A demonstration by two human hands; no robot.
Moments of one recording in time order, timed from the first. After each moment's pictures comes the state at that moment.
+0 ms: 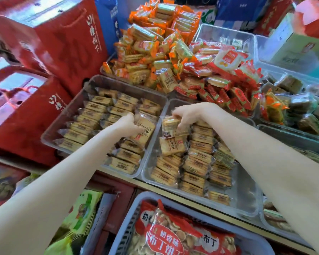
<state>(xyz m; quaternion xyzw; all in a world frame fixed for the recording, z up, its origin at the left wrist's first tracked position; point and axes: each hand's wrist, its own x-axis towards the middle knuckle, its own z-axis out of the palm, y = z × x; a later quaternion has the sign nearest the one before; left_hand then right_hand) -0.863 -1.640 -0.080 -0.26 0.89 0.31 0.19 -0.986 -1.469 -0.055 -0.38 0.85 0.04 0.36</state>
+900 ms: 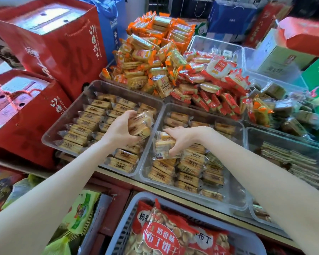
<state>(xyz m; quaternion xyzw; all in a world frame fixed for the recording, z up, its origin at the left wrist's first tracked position) -0.825 -1.644 -0.079 -0.11 0.92 0.37 0.01 -0.929 -1.448 -0.062 -0.37 0.84 0.05 0.40</state>
